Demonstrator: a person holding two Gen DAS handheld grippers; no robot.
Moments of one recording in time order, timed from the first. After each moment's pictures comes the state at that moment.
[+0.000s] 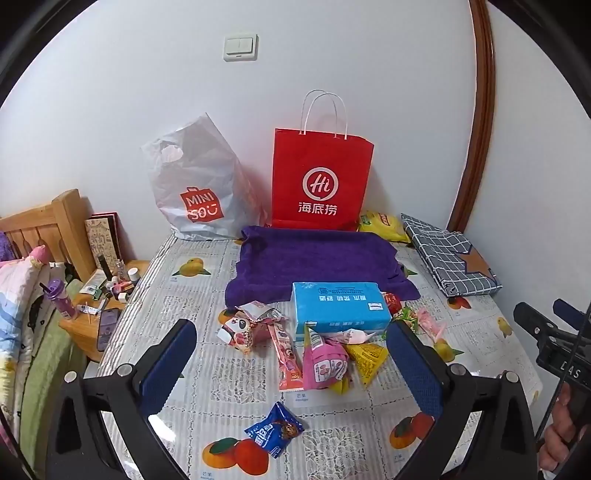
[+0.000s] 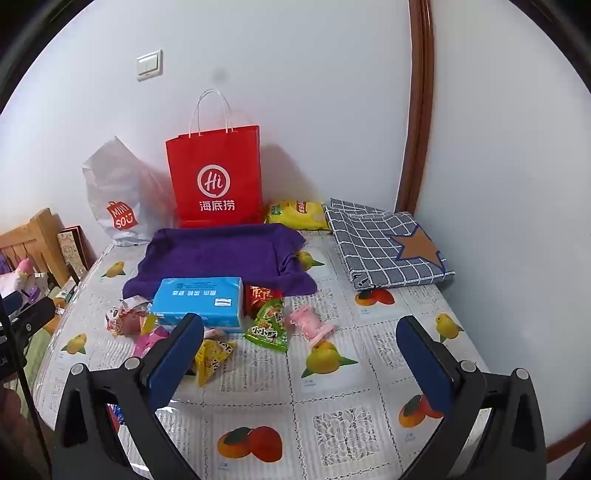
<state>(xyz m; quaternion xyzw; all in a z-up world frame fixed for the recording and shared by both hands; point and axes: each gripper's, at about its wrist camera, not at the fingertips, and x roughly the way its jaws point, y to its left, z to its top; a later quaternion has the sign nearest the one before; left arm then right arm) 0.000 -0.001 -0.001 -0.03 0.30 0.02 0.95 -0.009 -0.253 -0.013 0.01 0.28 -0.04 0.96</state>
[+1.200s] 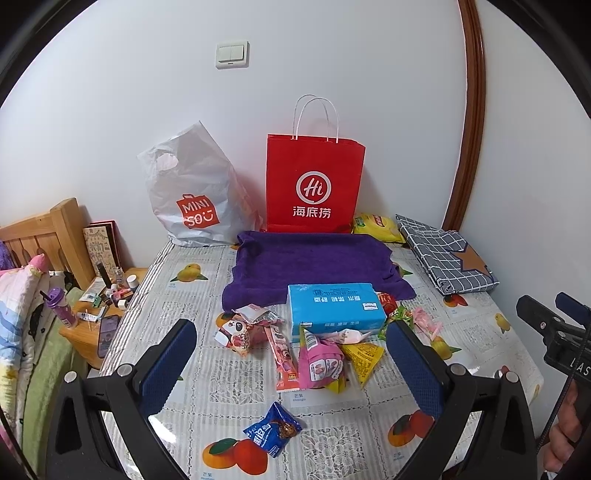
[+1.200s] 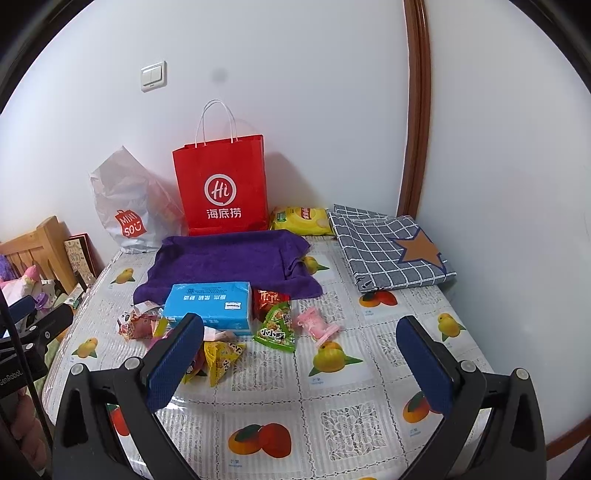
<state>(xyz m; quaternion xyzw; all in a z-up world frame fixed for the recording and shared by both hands) -0.006 -0.006 0.006 -0.02 0.29 0.01 0.96 -0.026 -0.252 -0.005 0.01 0.27 -0.04 0.96</state>
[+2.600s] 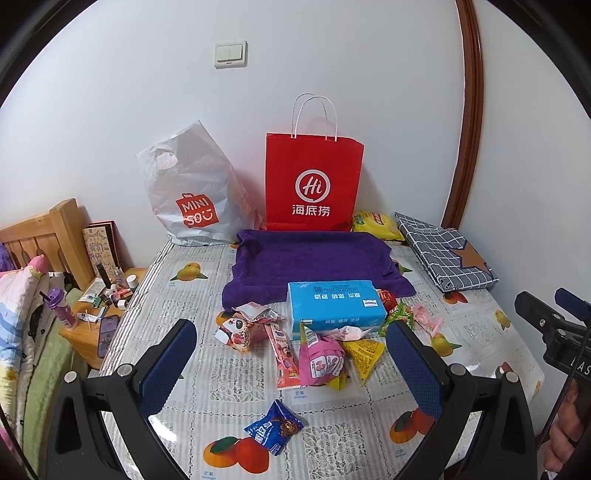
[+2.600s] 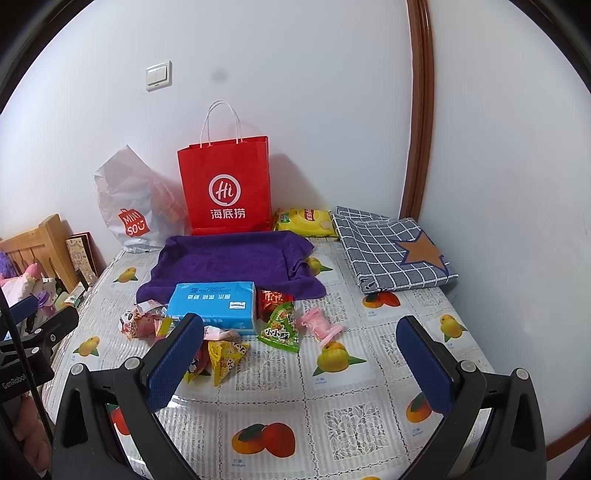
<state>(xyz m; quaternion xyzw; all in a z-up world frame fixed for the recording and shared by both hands) -0.010 -0.005 0.002 -0.02 0.29 0.00 0.96 -0.029 -0.245 -0.007 0.01 0.27 -0.03 0.96</state>
